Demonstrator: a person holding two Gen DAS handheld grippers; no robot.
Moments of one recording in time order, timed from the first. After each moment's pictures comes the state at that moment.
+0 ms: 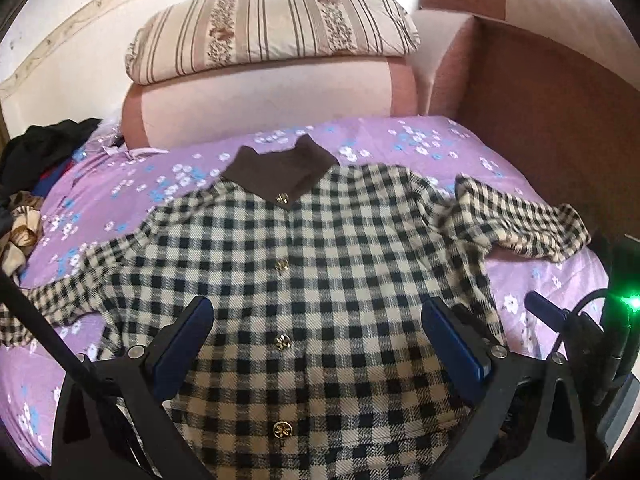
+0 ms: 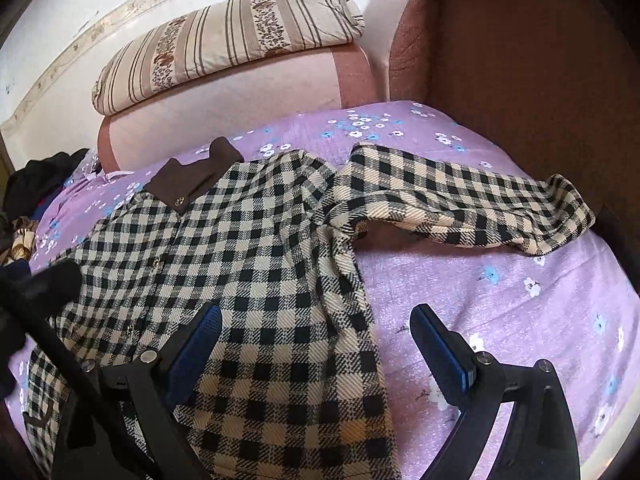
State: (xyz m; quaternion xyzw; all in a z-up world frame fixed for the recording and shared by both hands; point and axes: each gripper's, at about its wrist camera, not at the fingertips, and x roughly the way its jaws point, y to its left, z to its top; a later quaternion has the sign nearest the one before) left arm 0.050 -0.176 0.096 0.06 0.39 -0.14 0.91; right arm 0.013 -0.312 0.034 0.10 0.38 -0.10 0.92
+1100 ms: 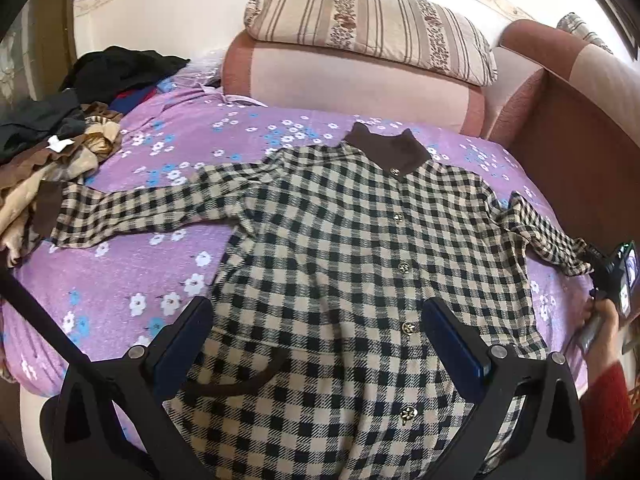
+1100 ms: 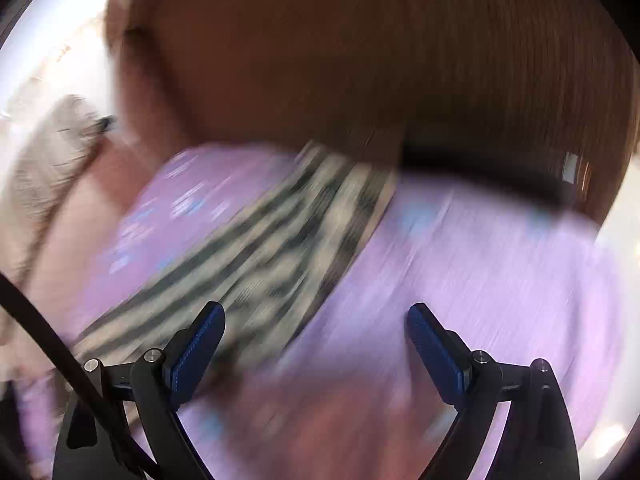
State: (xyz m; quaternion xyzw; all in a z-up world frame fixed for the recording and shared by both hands) left arm -0.017 -0.019 0.124 -0.03 0.42 -0.06 0.91; right arm -0.015 -0.568 0.018 0.32 0.32 -0.38 0.81
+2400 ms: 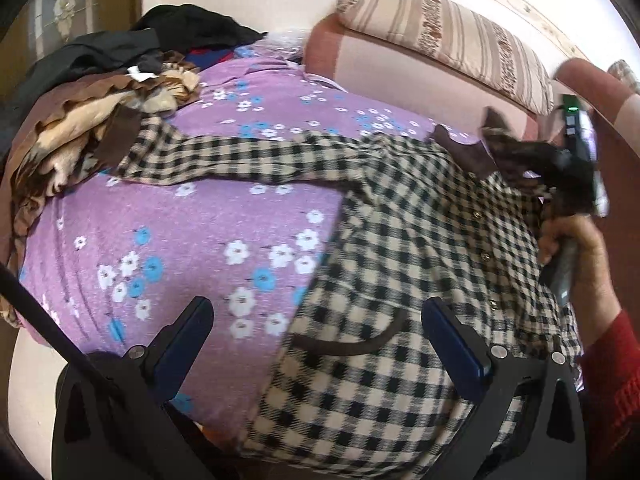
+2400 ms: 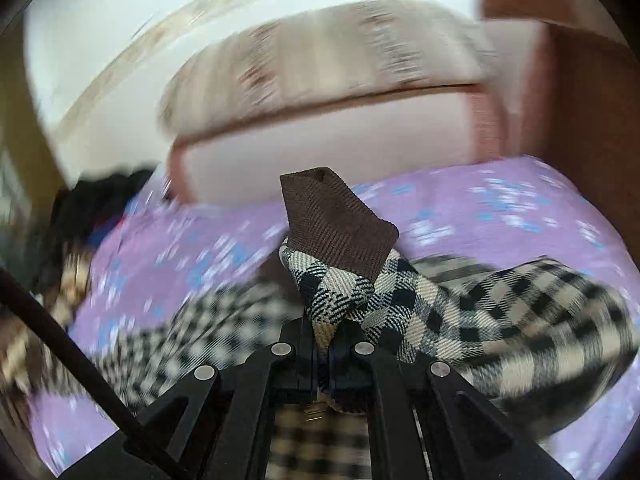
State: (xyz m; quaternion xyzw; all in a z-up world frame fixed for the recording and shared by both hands) left arm -0.052 0.091 0.095 -0.09 0.43 0.02 0.90; right arm 0.158 -0.185 0.098 0.09 0.35 0.03 0.93
